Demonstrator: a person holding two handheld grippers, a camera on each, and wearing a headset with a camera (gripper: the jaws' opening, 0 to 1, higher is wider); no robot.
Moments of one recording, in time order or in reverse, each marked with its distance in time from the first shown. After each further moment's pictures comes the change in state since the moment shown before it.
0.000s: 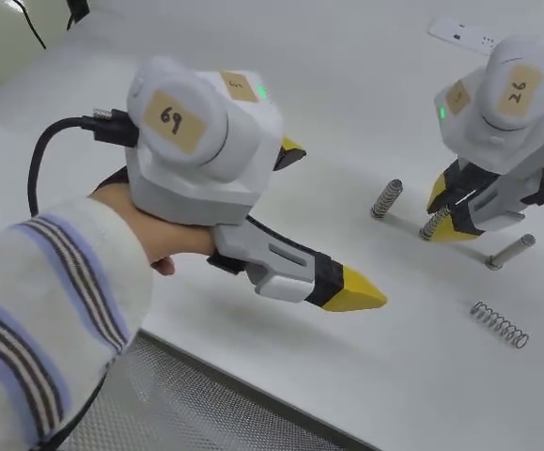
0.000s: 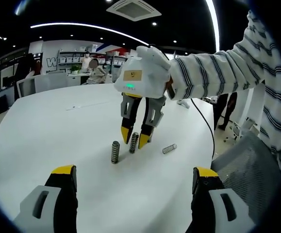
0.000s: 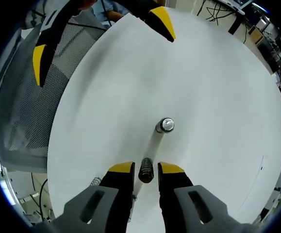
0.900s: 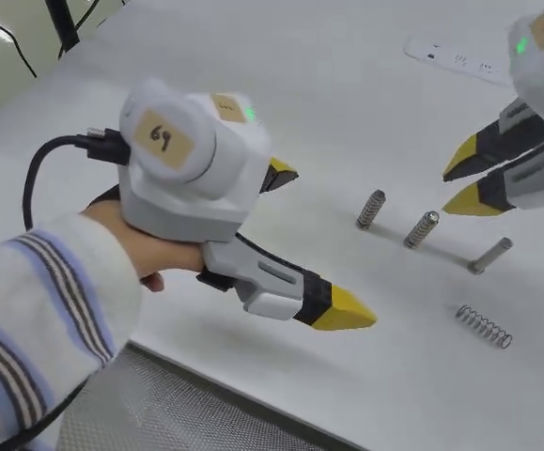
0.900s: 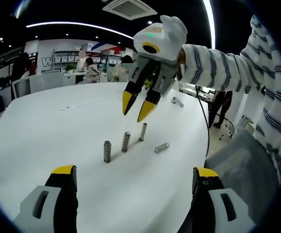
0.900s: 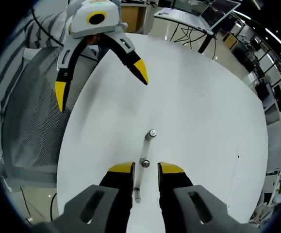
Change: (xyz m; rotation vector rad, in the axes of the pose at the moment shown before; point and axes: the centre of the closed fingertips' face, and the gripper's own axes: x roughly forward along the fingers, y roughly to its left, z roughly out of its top) left arm -0.005 -0.016 0.003 0.009 0.013 -0.047; right arm -0.084 0.007 0.011 0.114 -0.179 -0.196
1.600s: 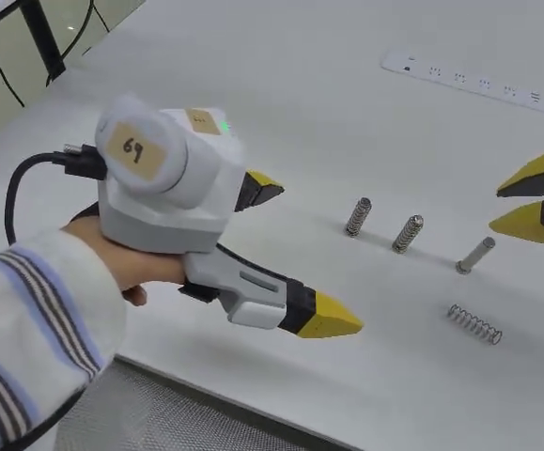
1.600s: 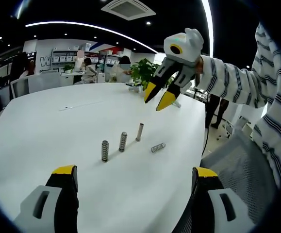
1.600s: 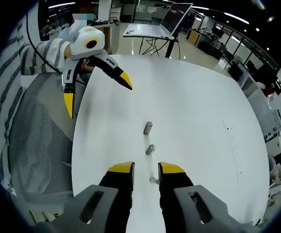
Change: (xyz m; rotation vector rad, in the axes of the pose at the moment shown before) left arm -0.008 -0.005 0.001 -0.004 -0.005 -0.021; right arm -0.046 0.028 -0.019 0.303 -0.191 -0.145
